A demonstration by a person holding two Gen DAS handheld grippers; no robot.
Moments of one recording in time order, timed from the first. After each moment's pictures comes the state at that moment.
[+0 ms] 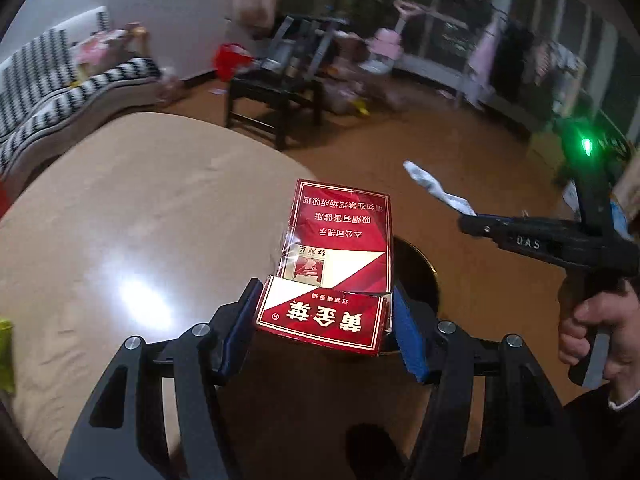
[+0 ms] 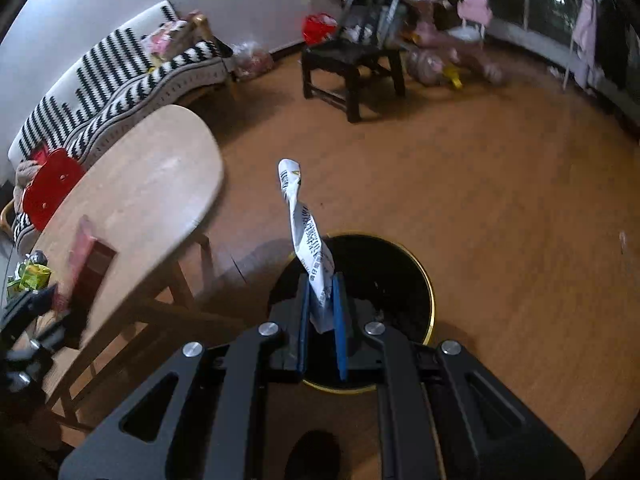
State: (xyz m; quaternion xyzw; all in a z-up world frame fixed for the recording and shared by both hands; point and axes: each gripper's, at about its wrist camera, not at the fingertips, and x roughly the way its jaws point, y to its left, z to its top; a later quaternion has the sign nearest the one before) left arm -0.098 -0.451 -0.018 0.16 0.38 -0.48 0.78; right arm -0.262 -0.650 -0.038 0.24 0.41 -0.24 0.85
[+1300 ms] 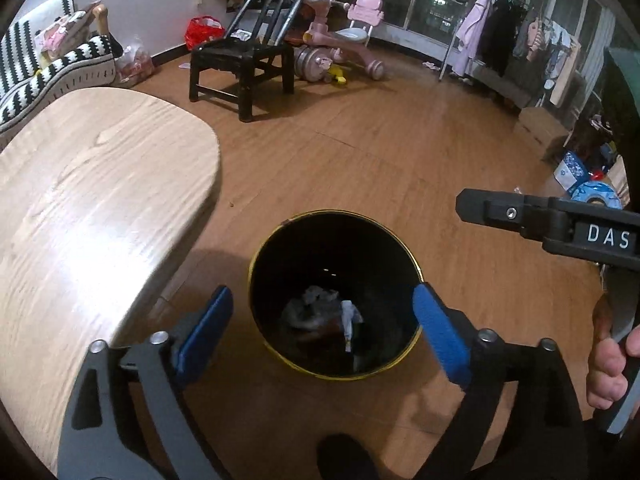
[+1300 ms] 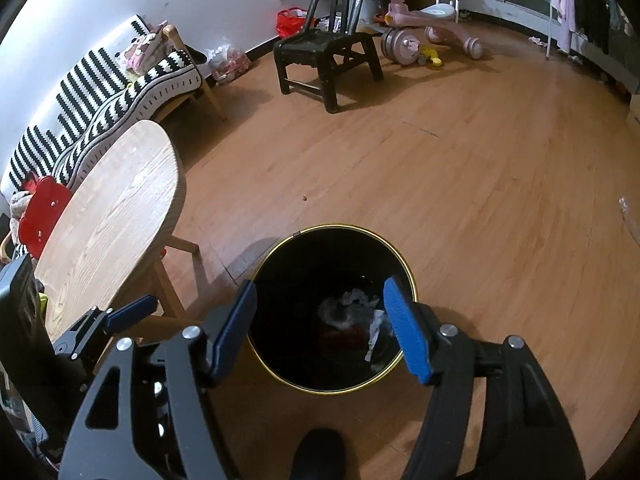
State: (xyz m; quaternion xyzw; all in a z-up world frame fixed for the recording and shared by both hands) left arm -0.102 -0.539 -0.075 0.17 0.41 -0.49 0.75; right arm -0.260 -0.671 -0.040 0.27 0.40 -0.26 0.84
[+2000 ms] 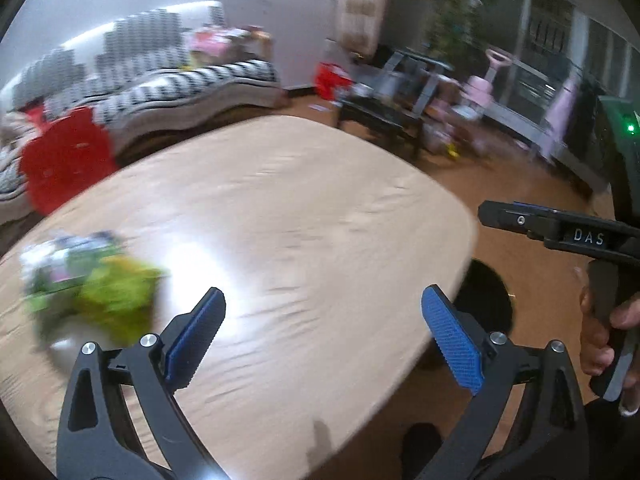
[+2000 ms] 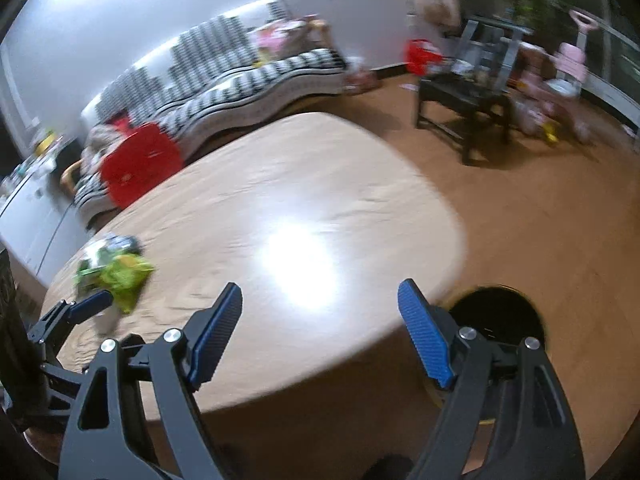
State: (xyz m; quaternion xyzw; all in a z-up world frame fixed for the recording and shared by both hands) left arm -0.015 -0.238 0.039 0.09 0.36 -0.32 0.87; right arm -0.101 -0.453 0.049 0.17 0.37 -0.08 0.91
